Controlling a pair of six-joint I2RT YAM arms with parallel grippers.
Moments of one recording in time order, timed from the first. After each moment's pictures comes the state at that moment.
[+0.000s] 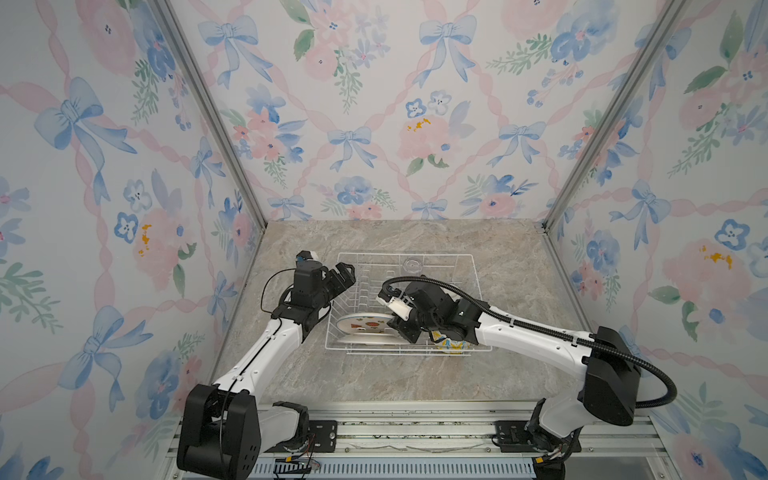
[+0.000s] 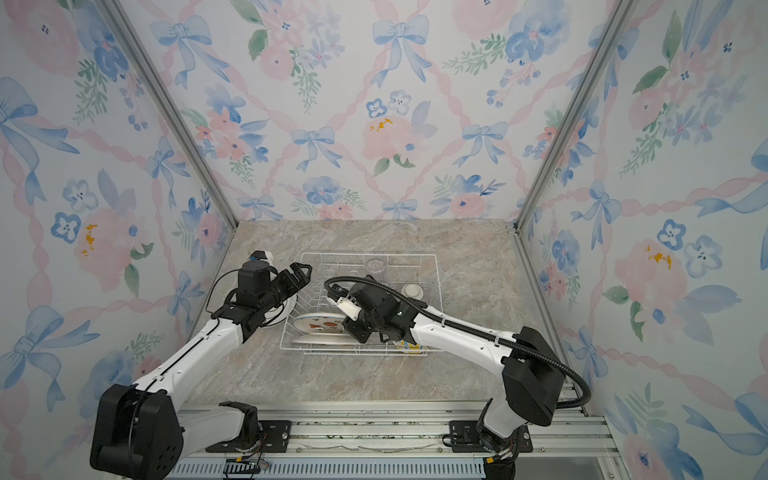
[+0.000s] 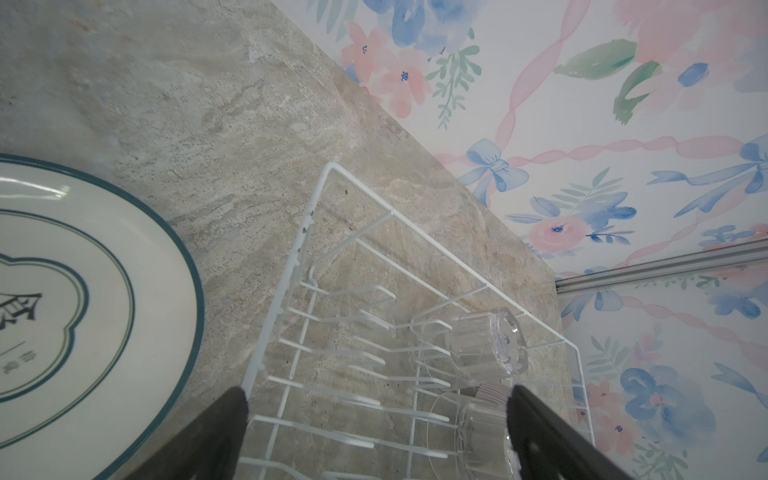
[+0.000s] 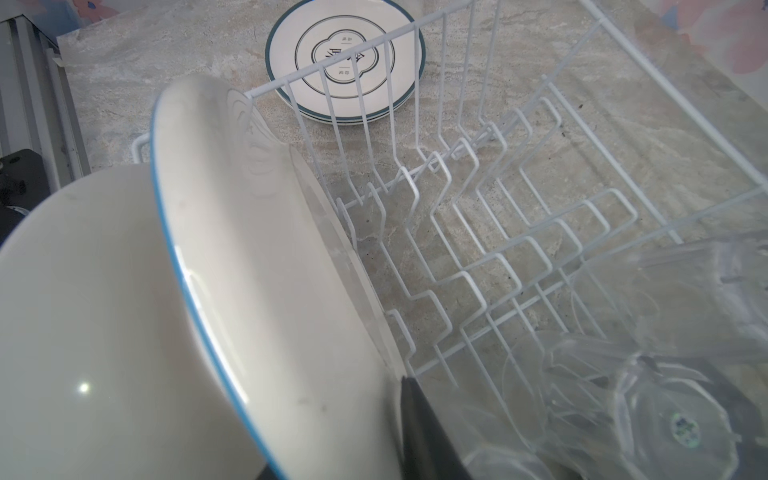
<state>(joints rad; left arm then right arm) -0.20 1.21 0.76 -0.06 0.09 -0.78 0.97 1.57 1.19 -0.39 -0.05 -0.12</state>
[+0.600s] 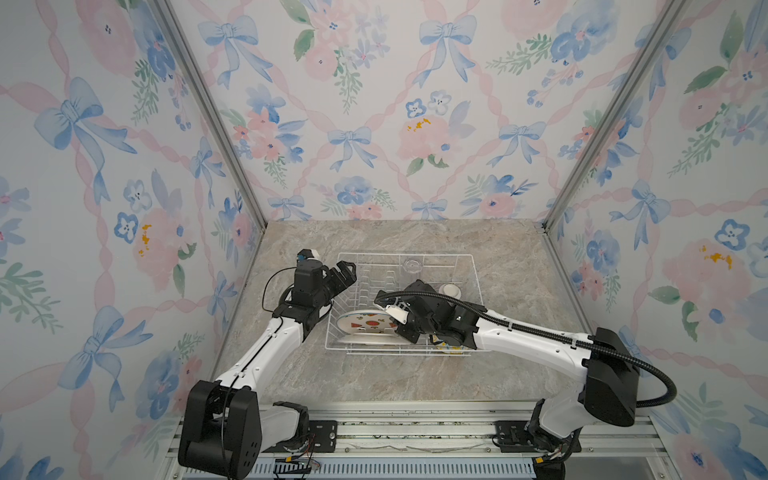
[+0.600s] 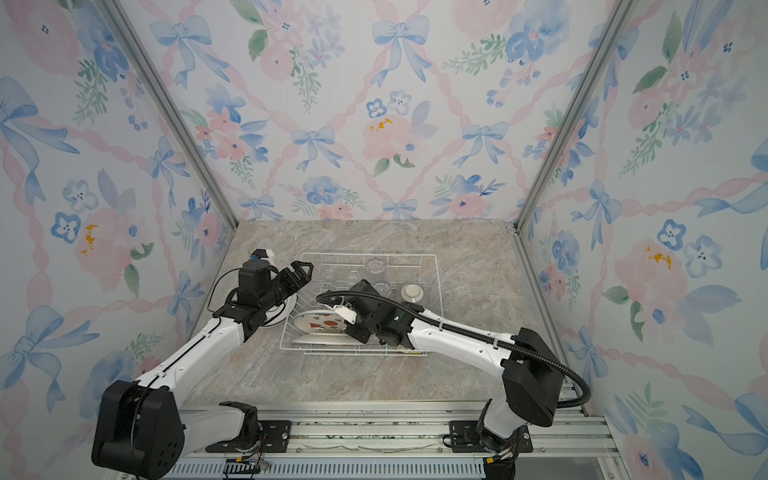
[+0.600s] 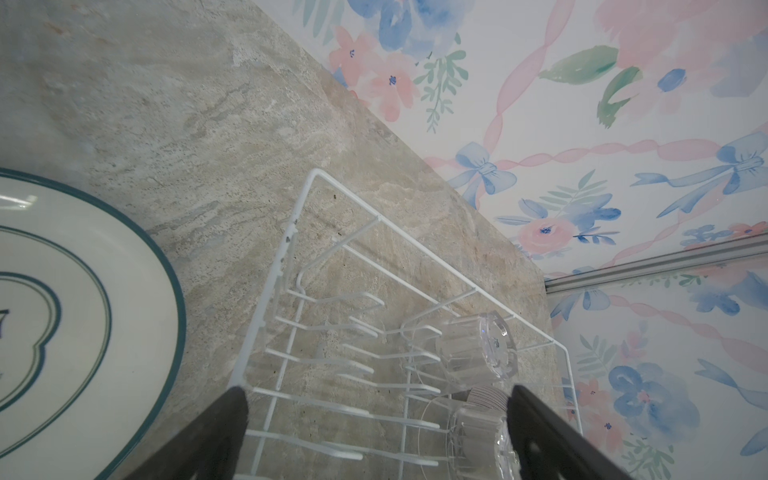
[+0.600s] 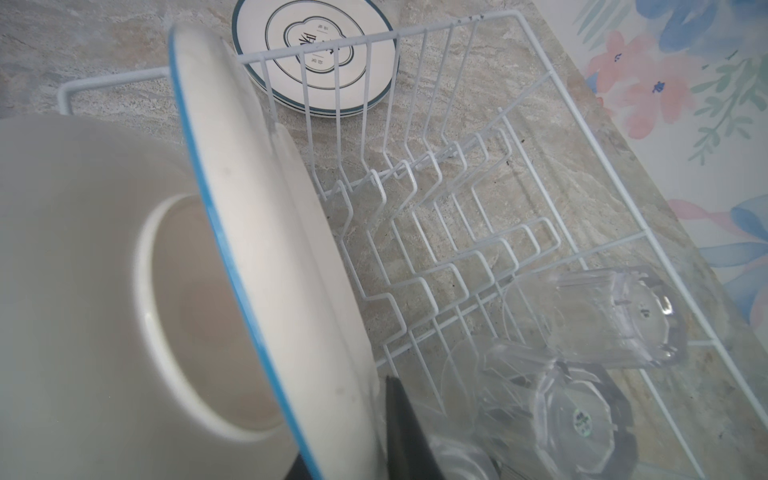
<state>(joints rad) -0.20 1.22 0.75 -0.01 0.11 -0.78 1.02 1.57 1.19 -0.38 0.11 -0.26</state>
